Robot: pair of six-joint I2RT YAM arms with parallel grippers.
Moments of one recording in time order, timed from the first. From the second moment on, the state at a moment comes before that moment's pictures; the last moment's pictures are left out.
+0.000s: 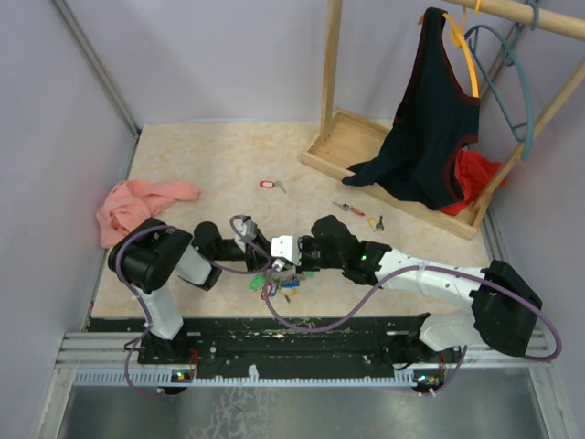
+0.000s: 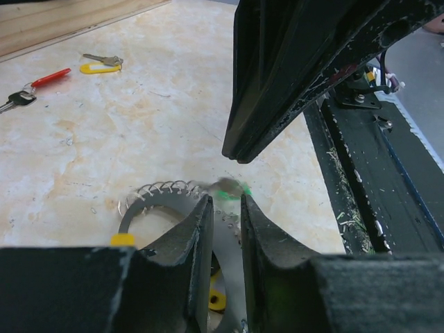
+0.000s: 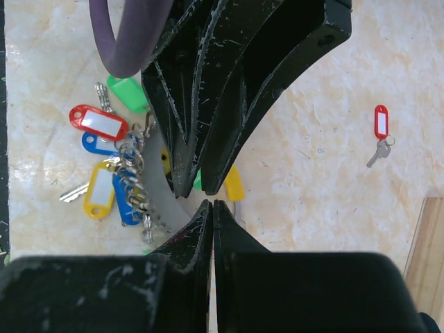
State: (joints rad) left arm -0.45 1.81 0.35 1.52 1.15 -0.17; right arm 0.97 1.28 0.75 -0.03 -0.21 -0.65
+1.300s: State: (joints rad) left arm -0.46 1.80 0.25 1.52 1.01 -0.12; right arm 1.03 1.43 0.69 -0.30 0.09 0.19
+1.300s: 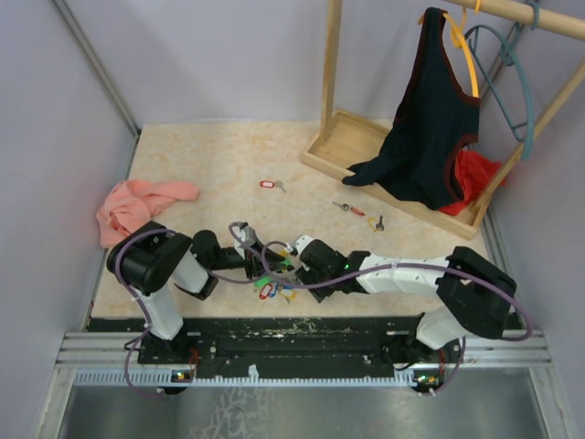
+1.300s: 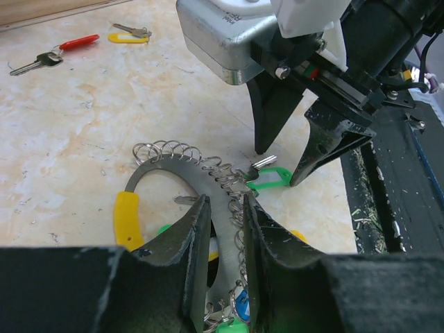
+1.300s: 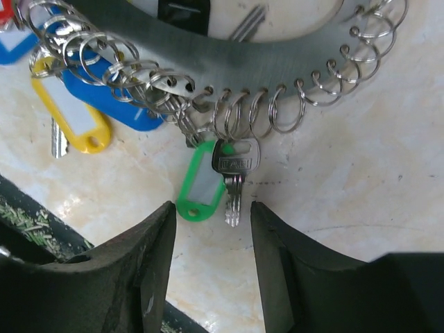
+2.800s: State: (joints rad) left arm -0.46 1.77 0.22 1.52 1.00 -0.08; right arm 1.07 1.47 0.80 -0.43 0.28 0.27
